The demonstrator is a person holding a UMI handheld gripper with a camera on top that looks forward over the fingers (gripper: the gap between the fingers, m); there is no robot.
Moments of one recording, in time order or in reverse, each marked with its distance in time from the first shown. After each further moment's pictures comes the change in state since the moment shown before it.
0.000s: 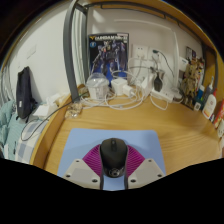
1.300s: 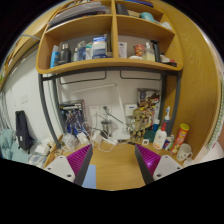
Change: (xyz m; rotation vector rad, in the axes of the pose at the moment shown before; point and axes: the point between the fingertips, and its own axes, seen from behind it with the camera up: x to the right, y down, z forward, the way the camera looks) arm 0.245 -0.172 -0.300 0.321 0.117 0.105
